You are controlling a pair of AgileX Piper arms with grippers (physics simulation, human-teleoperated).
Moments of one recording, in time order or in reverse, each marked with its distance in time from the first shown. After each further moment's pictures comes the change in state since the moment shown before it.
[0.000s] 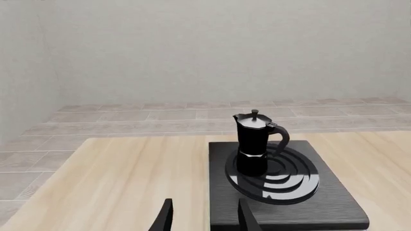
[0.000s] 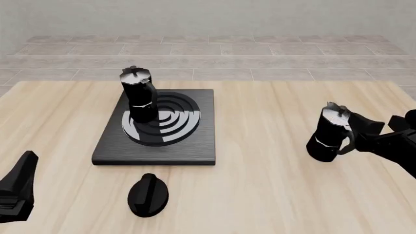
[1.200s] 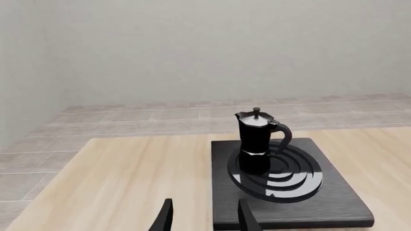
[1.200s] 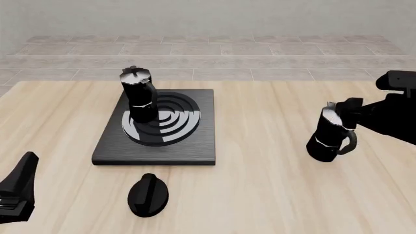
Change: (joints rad) left arm 0.005 0.000 0.005 -0.001 0.020; right arm -0.009 0.301 -0.296 0.272 -0.021
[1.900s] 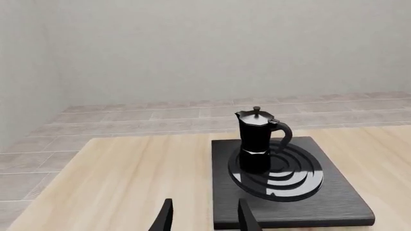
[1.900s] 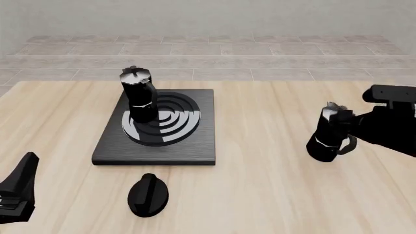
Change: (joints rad) left arm 0.000 0.000 0.000 0.004 0.005; right arm -0.017 0.125 0.040 -0.089 0.002
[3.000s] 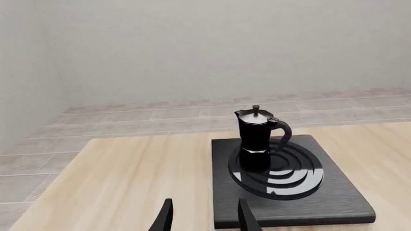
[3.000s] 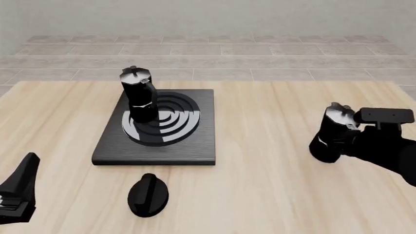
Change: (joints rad) left arm -0.005 0.000 0.001 0.002 0.013; right arm -0.031 0.126 0.110 -0.189 -0.044
